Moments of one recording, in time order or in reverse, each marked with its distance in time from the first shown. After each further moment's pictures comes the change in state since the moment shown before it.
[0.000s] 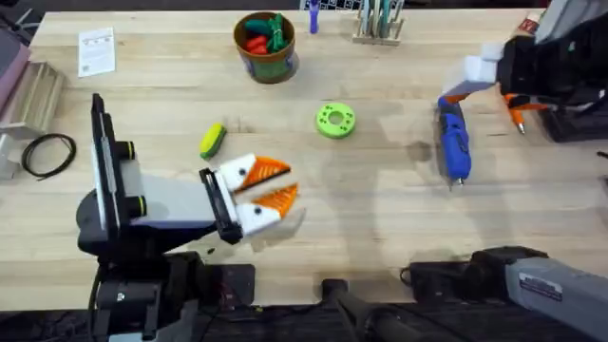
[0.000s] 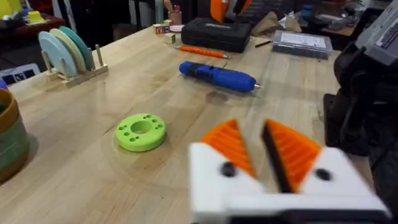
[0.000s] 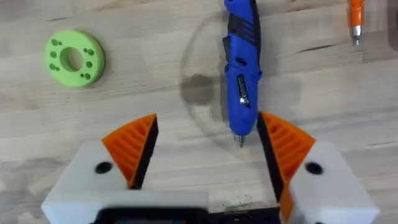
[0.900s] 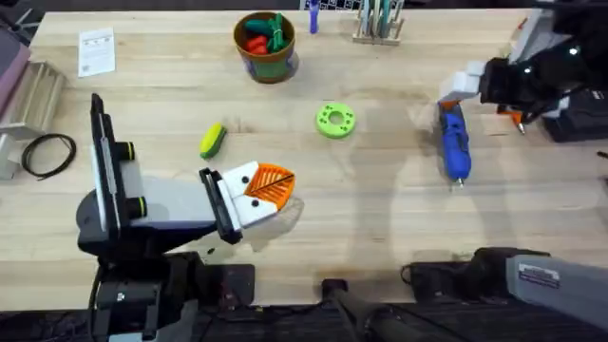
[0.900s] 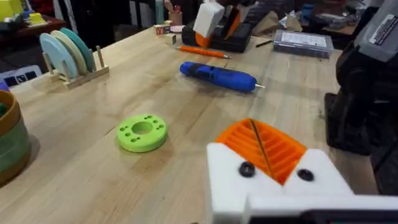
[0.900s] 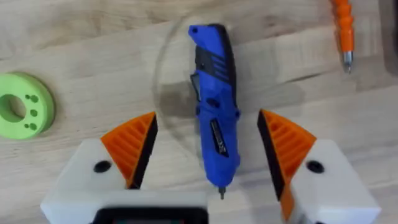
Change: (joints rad) left arm 0.000 0.000 0.000 0.000 -0.001 0.007; right arm -0.144 0.098 -0.216 0.334 0.000 -0.107
